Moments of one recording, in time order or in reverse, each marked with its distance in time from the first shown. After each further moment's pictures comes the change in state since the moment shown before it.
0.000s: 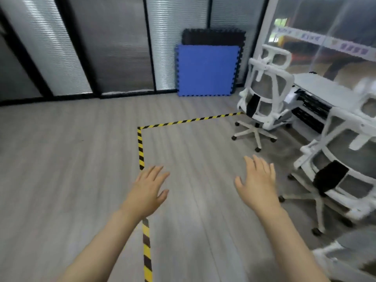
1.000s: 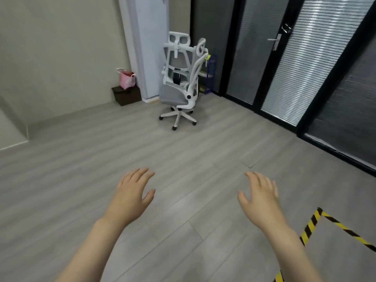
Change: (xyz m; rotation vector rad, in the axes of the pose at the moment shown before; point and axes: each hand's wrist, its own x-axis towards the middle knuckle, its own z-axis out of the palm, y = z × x) left_hand -0.176 -0.614 -0.126 0.072 0.325 -1.271; right_hand 0.243 -0.803 0.246 0.321 -0.354 -1.111
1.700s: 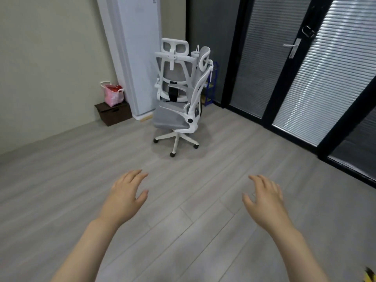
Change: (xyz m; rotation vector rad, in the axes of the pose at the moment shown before) left_hand 0.520 -0.179 0.038 0.001 -0.040 -0.002; right_hand 0.511 -0.065 0.114 -0.003 -0.044 0.091
